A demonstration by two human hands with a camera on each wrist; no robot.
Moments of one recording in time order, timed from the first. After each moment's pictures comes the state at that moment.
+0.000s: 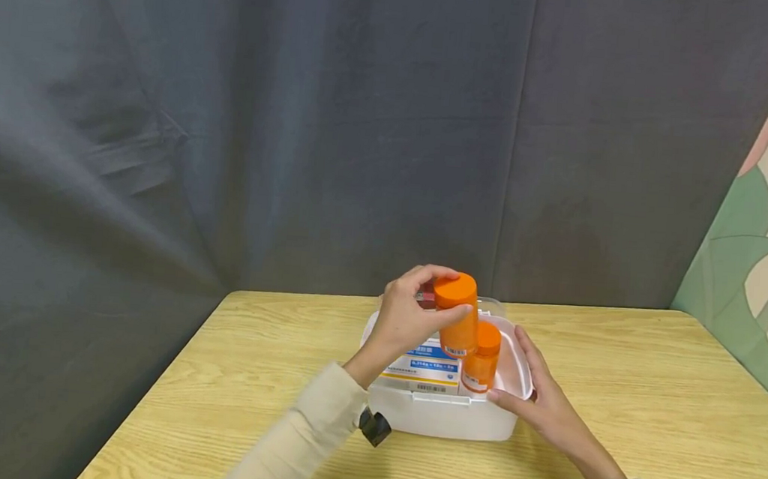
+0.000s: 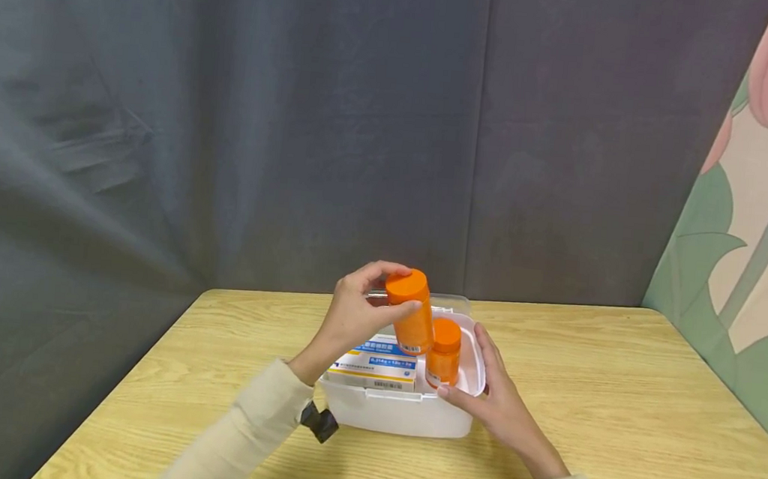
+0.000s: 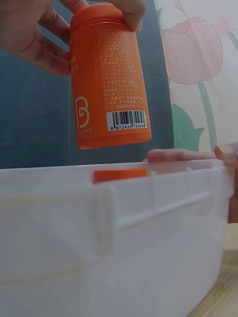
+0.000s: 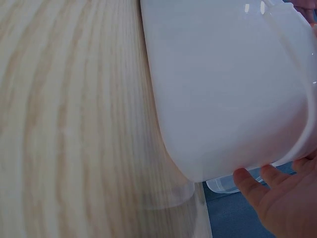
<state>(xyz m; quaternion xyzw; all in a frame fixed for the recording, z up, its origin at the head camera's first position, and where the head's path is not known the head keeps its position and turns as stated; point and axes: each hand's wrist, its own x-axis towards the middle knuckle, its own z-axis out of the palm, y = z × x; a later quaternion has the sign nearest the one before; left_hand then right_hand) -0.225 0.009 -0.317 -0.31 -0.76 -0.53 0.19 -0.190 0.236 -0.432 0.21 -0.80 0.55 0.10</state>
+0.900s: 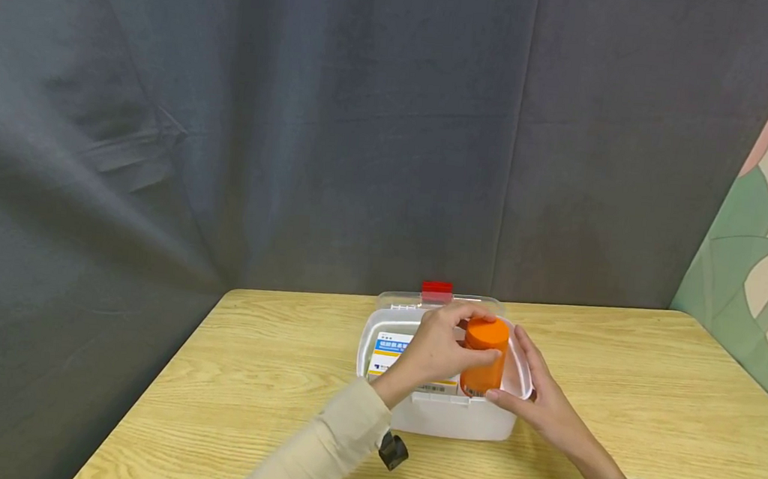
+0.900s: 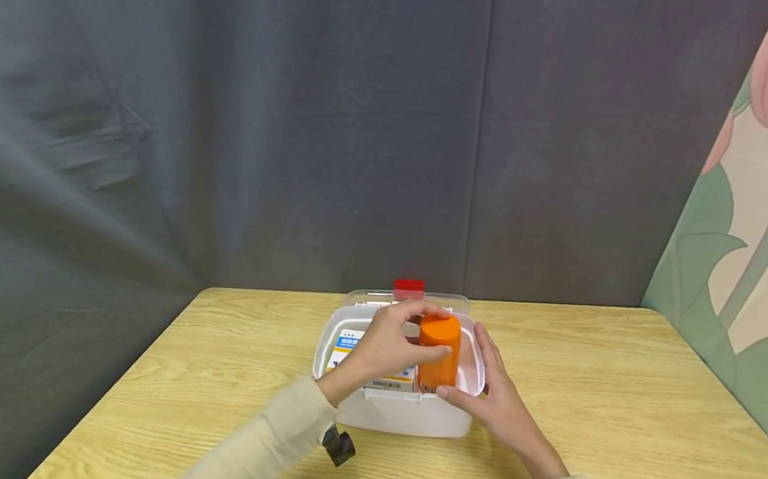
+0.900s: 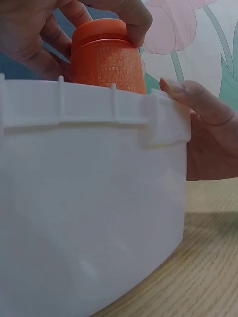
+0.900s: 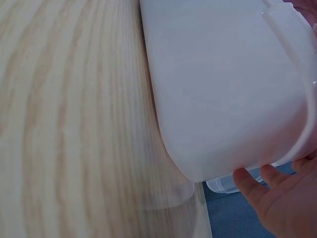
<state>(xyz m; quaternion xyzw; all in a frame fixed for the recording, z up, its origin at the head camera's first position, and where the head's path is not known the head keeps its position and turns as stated) -0.220 0.041 -0.347 -0.33 -0.80 -0.49 0.07 -0.194 0.237 -0.435 0.22 -0.79 0.56 0.10</state>
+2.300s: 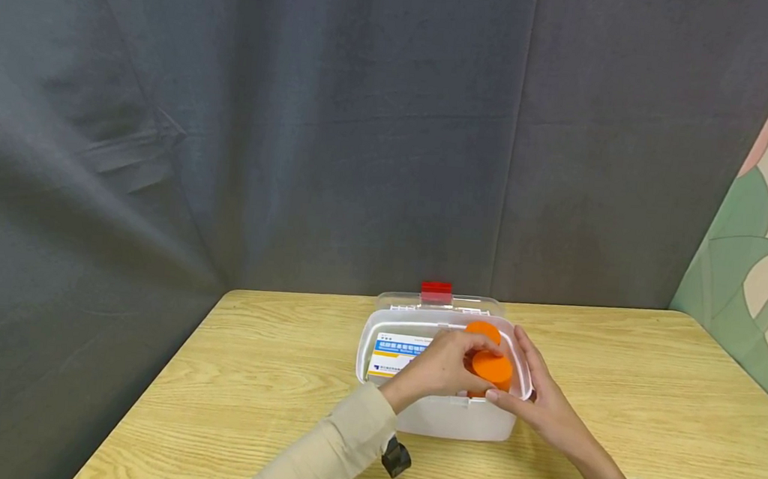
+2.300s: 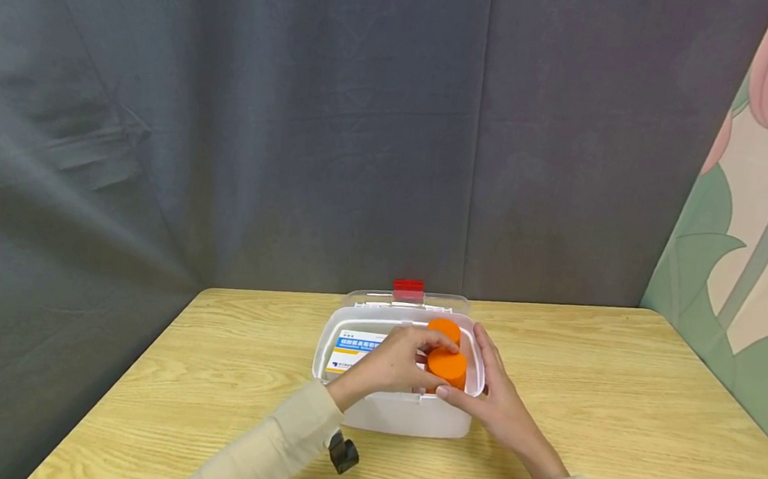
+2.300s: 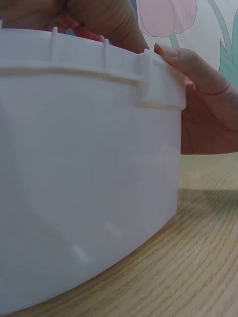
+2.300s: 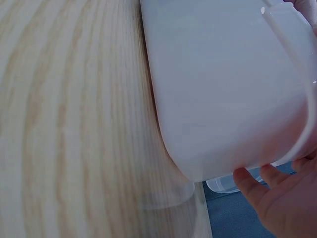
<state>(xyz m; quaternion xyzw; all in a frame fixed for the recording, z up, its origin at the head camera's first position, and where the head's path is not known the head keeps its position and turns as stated) -0.228 0.048 -0.366 -0.37 -0.86 -0.34 0.00 -0.191 0.238 -0.433 0.22 -0.79 0.56 0.09</state>
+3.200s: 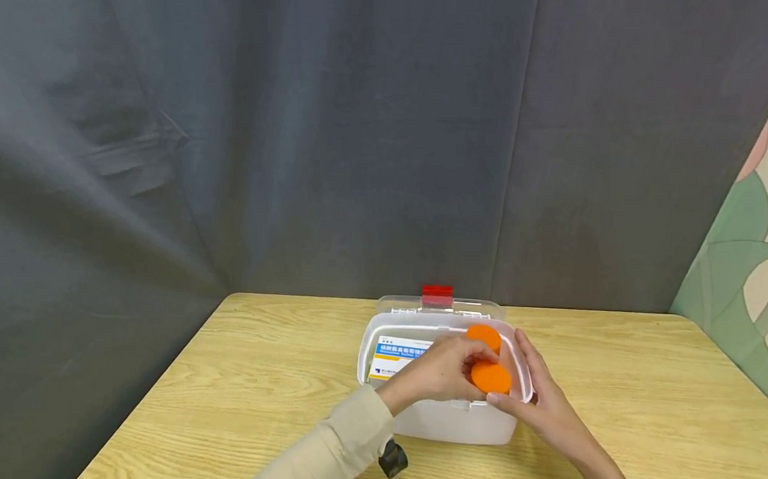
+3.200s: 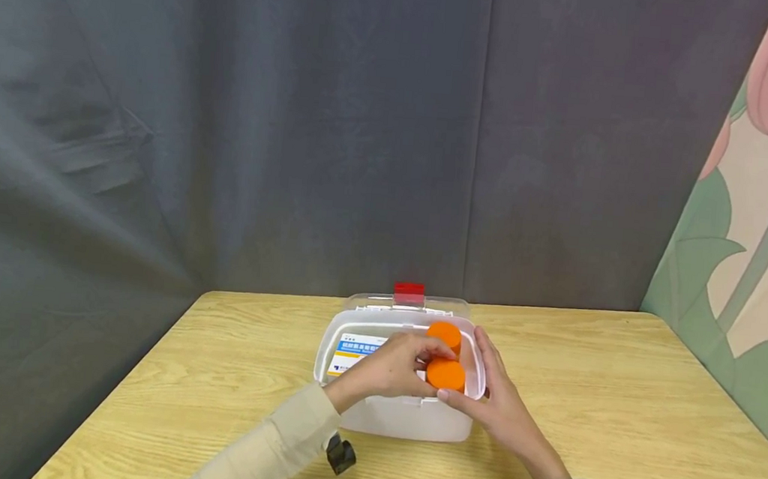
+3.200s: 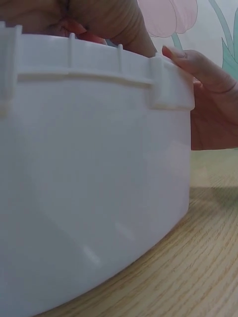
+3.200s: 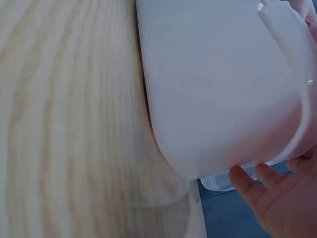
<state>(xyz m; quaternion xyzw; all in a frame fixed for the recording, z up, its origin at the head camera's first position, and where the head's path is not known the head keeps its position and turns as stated) -0.230 0.047 -0.367 -0.40 -0.87 -0.28 0.00 -0.188 0.241 -0.432 0.21 -0.81 0.54 0.10</state>
